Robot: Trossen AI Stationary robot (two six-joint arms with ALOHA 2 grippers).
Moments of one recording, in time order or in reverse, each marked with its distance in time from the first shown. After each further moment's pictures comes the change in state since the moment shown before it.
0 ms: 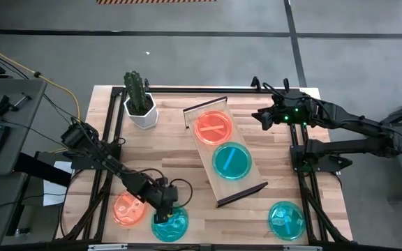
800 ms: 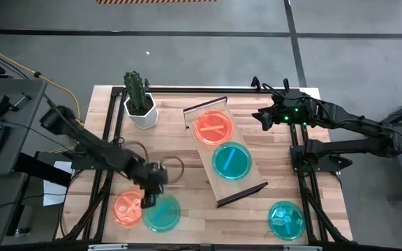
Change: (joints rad) left arm 0.126 -0.428 -0.005 -0.329 0.146 0.068; right arm 0.000 0.000 0.000 -0.003 0.009 -0.033
